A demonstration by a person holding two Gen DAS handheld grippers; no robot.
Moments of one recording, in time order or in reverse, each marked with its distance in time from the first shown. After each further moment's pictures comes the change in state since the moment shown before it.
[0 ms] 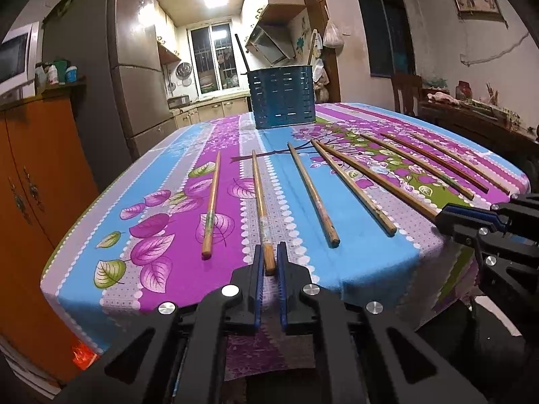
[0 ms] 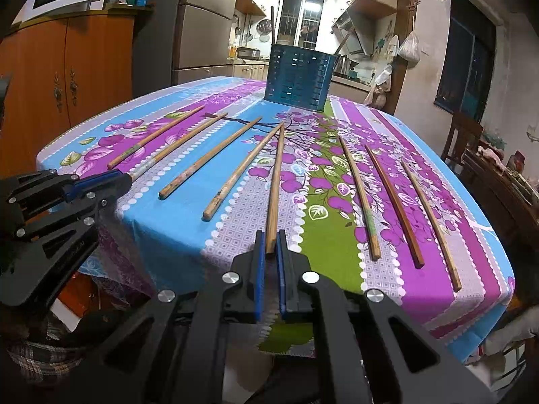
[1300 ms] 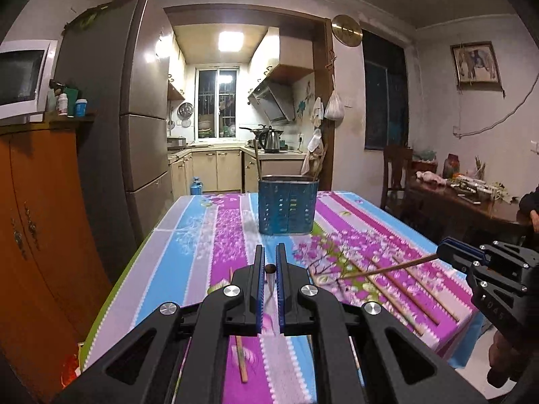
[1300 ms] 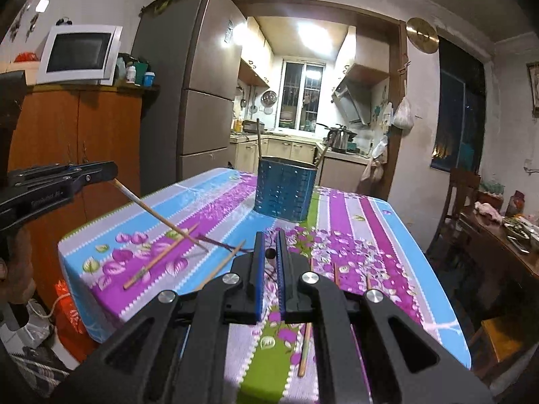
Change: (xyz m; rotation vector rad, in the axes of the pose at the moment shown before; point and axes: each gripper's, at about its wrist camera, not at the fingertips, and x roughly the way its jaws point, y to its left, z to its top) left arm -0.073 0.065 0.133 -0.136 -0.227 -0.104; right arm -0.078 -0.059 0.099 0.007 -0.326 0.055
